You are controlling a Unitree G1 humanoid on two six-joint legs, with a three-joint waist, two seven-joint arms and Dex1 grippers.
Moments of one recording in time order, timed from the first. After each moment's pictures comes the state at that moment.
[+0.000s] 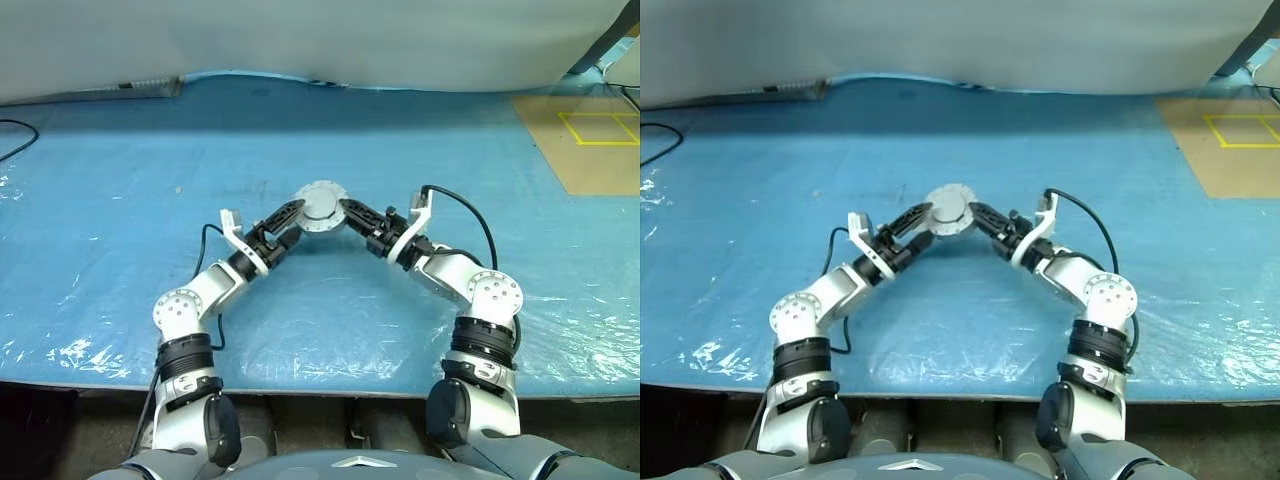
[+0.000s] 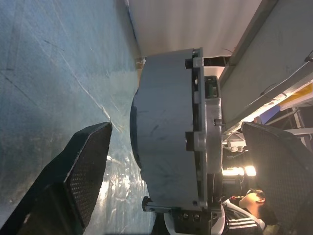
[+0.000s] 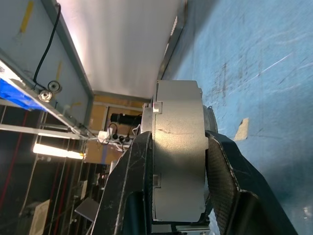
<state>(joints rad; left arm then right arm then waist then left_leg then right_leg) -0.45 -0.07 0.51 0.20 -1.20 1.10 -0.26 -0.53 0.02 -0.50 0.10 1.22 1.22 0.06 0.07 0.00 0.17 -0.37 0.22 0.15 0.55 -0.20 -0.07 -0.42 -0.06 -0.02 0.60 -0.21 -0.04</state>
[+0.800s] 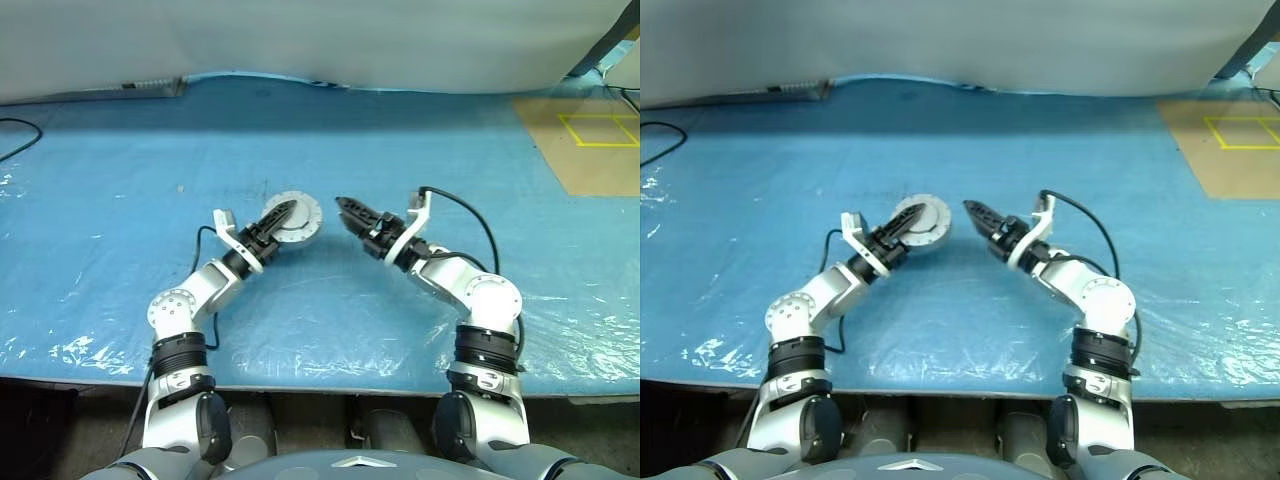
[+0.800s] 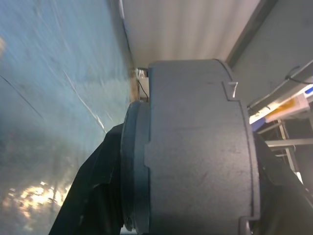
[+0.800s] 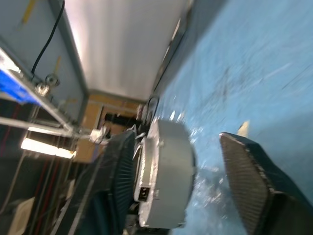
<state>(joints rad) -0.49 0.04 0.51 0.30 -1.29 1.03 -0.25 -0.46 -0.08 -0.38 0.04 1.21 1.05 0.08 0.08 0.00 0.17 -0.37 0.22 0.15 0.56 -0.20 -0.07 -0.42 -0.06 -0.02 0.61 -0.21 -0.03</state>
